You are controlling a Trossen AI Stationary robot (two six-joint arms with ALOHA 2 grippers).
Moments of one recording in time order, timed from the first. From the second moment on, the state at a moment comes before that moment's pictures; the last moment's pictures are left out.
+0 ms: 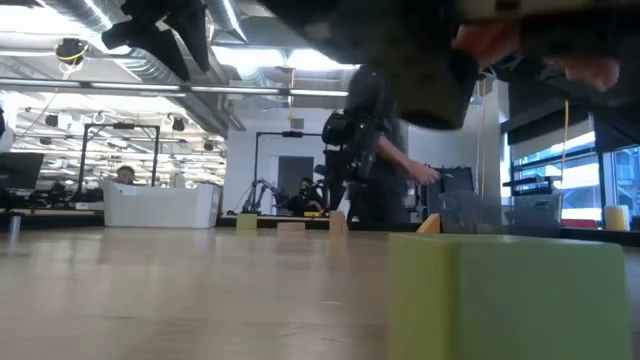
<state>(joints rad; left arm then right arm) -0.15 1.13 1.10 -0.97 -0.64 -1.11 -0.69 2.44 2.12 -0.93 -0.16 -1.55</state>
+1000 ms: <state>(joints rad) -0.15 1.13 1.10 -0.93 -0.64 -1.09 -0.72 2.47 2.12 -0.91 -0.26 -1.52</state>
